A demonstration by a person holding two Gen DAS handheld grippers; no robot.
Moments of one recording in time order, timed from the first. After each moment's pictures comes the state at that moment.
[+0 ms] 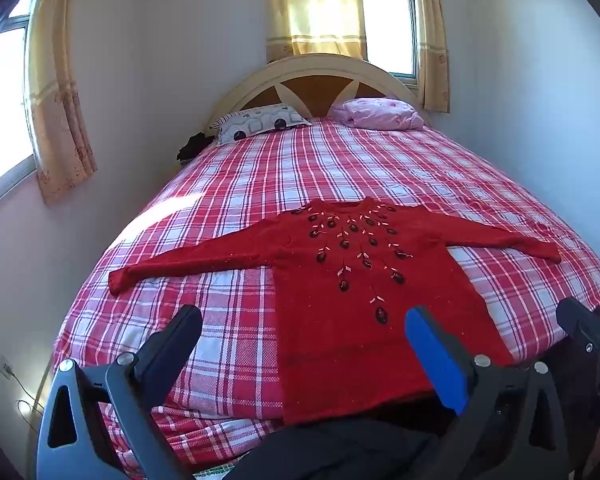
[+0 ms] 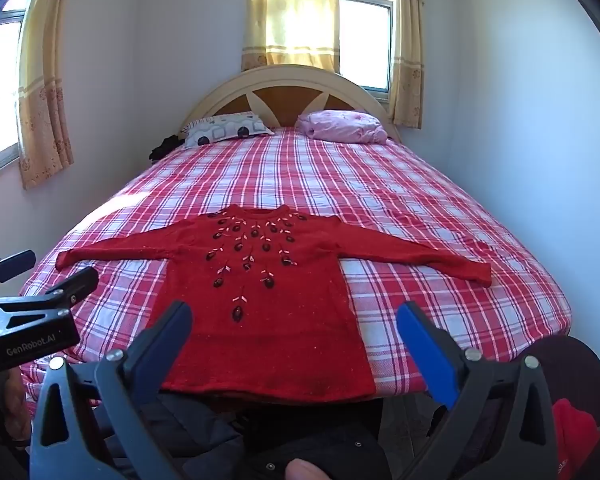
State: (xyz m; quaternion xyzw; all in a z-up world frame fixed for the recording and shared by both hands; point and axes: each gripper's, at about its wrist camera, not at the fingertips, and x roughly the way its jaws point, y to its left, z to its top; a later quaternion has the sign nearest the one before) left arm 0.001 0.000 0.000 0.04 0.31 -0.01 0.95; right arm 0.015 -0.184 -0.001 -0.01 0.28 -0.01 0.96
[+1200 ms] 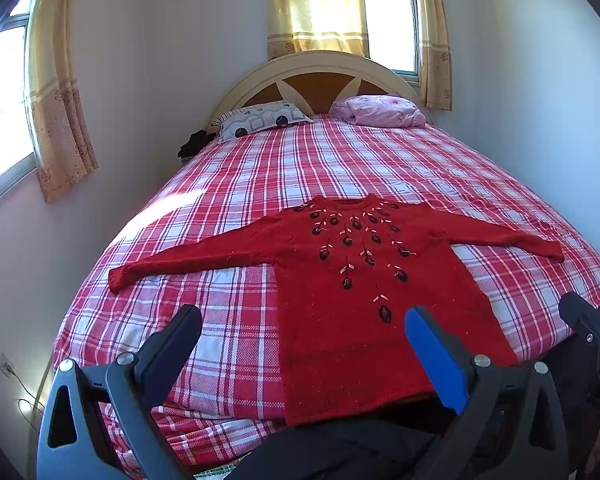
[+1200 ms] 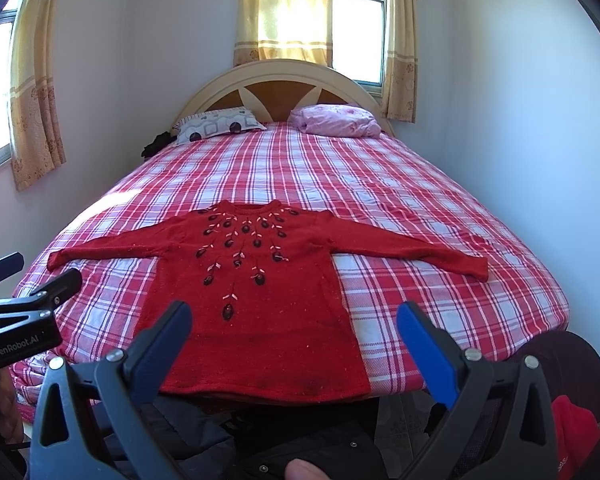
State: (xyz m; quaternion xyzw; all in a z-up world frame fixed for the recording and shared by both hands) left arm 0.004 0.001 -0.006 0.03 0.31 -0.01 0.95; right arm 0.023 -0.194 -0.009 0.00 0.29 -0.02 0.96
